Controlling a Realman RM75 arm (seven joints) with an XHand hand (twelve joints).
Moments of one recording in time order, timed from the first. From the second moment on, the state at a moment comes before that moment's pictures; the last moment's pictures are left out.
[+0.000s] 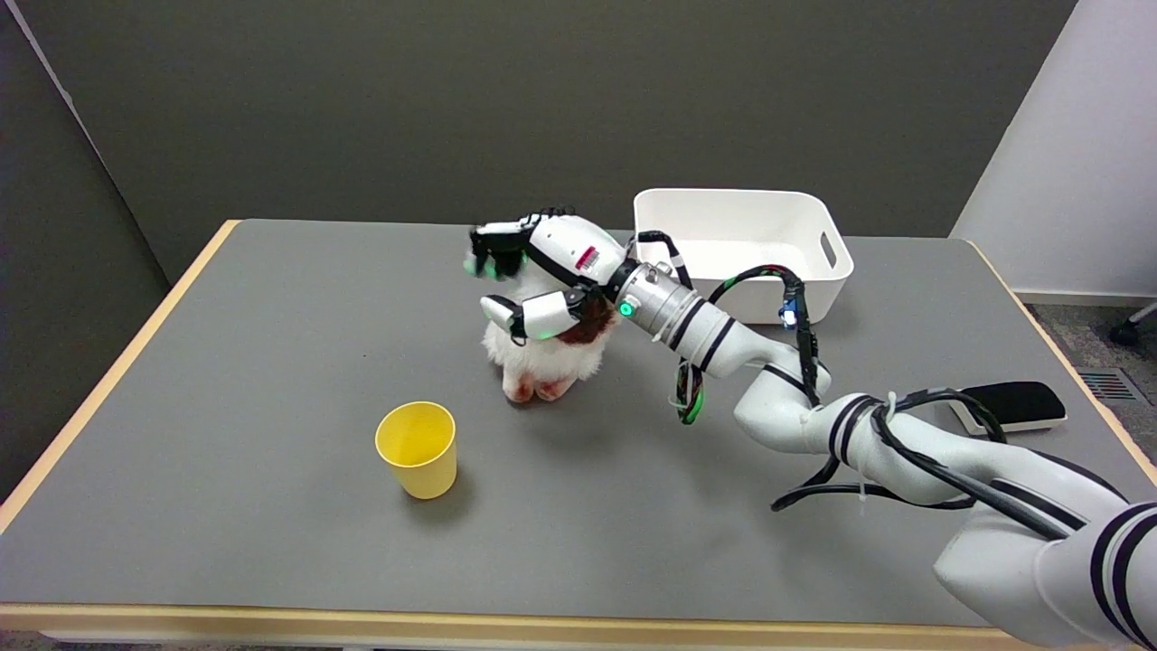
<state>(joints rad) 0.62 -1.20 -2.24 0.78 0.03 0.70 1.01</state>
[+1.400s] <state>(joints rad) 0.47 -1.09 -2.10 1.03 0.11 0.67 1.01</state>
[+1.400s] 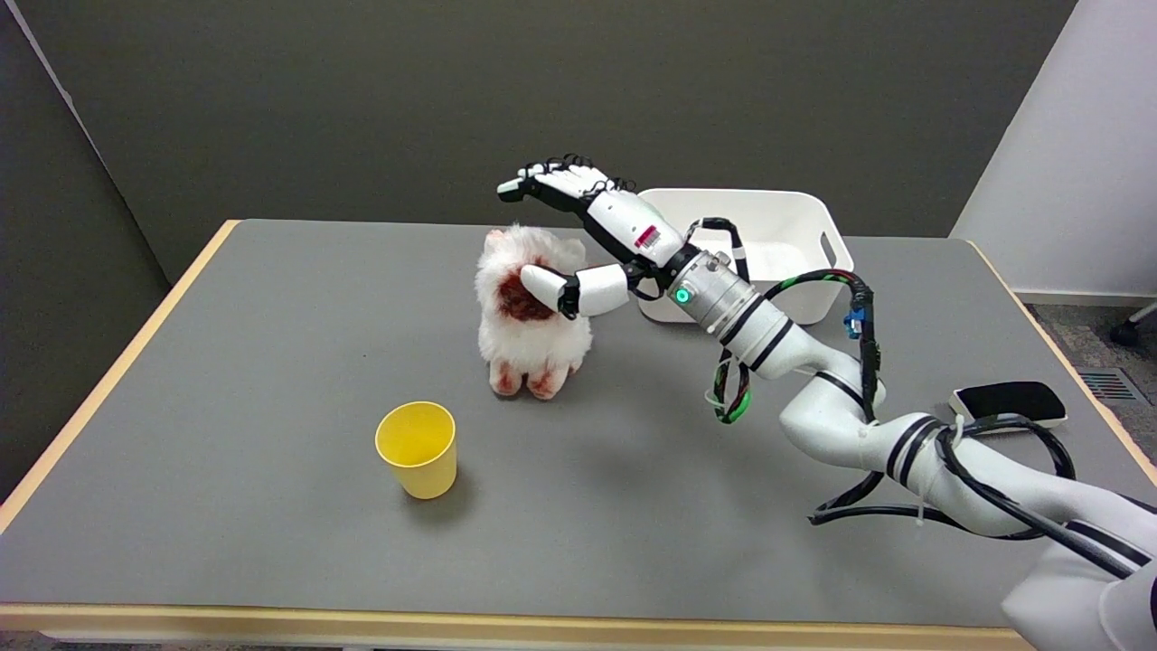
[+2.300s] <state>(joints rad) 0.56 -1.13 -2.18 0.83 0.13 0.59 1.03</state>
